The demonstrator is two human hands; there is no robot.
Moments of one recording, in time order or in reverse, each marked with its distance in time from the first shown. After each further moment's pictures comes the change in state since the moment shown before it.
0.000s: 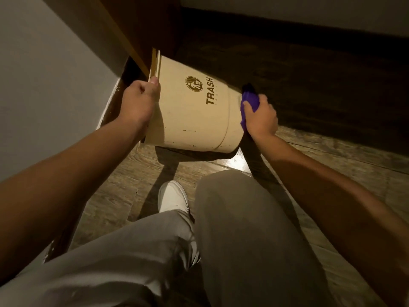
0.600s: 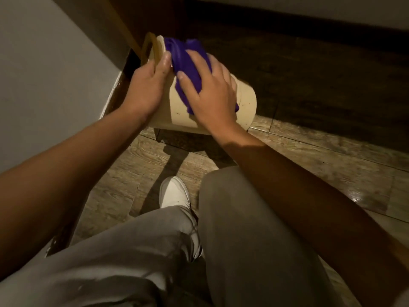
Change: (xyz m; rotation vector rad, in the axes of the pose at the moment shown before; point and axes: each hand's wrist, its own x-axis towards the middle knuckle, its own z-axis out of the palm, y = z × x) left_hand -0.004 0.018 0.000 0.005 -0.186 0.207; right_hand -0.073 -0.133 -0.012 0.081 0.057 -0.561
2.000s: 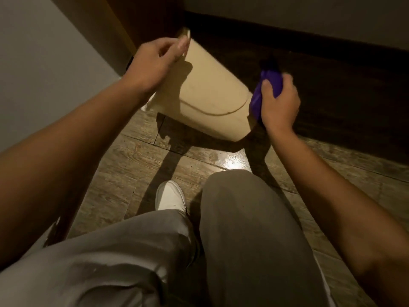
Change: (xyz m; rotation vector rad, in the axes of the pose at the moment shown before) left_hand 0.017 0.046 -0.005 0.189 -0.065 0.119; right_hand 0.003 0.122 -0.063 0.142 0.198 0.438
